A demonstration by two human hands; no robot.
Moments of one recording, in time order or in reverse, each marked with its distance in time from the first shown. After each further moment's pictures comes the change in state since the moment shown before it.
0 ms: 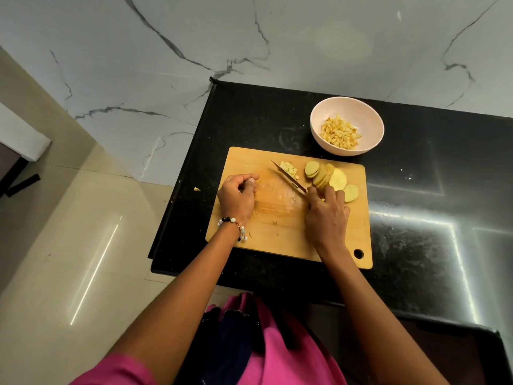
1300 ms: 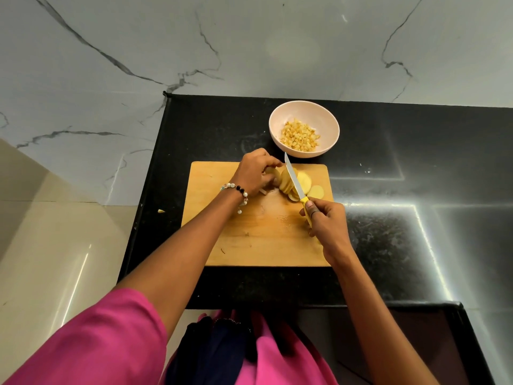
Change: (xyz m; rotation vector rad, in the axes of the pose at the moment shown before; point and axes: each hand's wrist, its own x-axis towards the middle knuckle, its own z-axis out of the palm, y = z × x) left_hand 0.050 0.062 0.081 0.505 -0.620 0.685; right_hand -0.006 0.040 -0.040 1.049 -0.101 0.548
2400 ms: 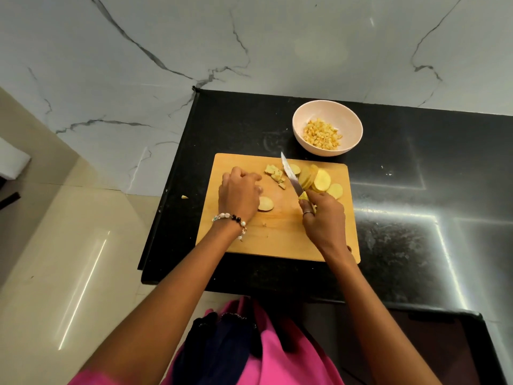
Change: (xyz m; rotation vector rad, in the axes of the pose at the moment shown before) left_hand -0.095 0.013 -0.027 0.179 0.129 -0.499; right_hand -0.012 -0.003 0.031 -0.565 0.054 -0.492
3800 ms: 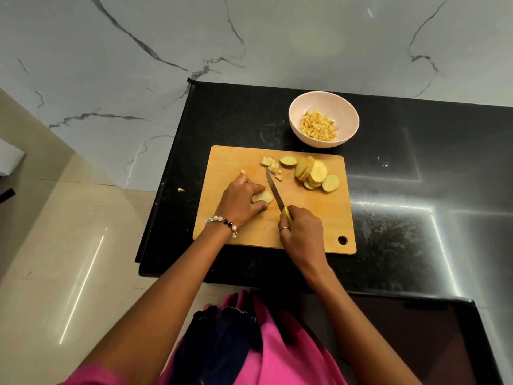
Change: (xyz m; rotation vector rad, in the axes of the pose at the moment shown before) left_hand -0.008 -0.020 0.015 -0.069 -0.200 0.209; right_hand -0.043 -0.011 0.020 -0.069 -0.112 -0.031
